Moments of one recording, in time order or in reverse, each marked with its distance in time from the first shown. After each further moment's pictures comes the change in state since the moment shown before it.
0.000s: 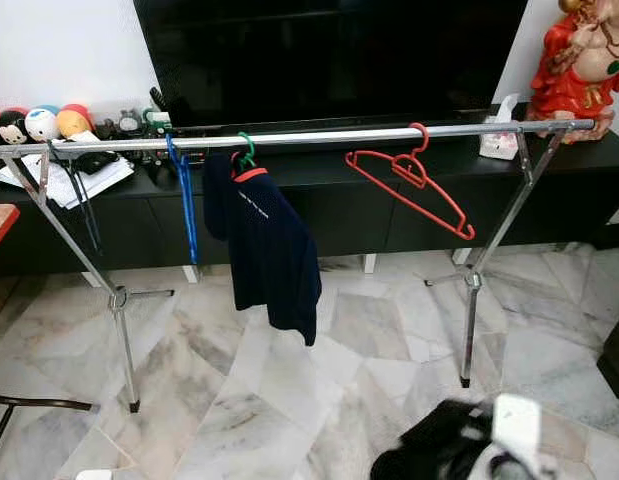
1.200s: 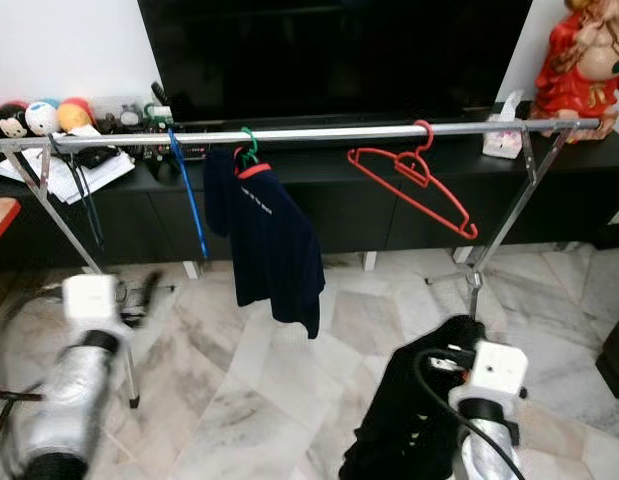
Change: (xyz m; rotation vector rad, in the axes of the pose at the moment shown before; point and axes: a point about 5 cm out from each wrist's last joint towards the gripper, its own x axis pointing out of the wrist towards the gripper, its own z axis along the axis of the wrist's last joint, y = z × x) left arm -0.111 -0.059 0.199 0.055 -1.226 -0.154; right arm -0.048 0.070 0.071 0.070 -0.496 0.283
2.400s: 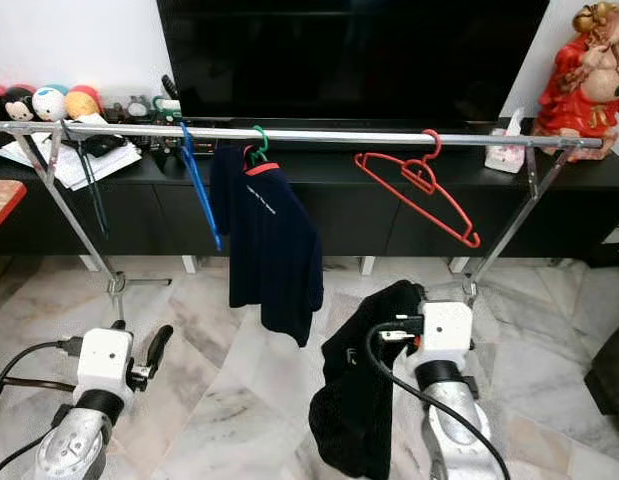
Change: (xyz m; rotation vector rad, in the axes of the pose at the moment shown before) left arm -0.043 0.022 -0.008 0.148 0.157 0.041; right arm 0.016 0.050 0.029 0.047 0.032 0.248
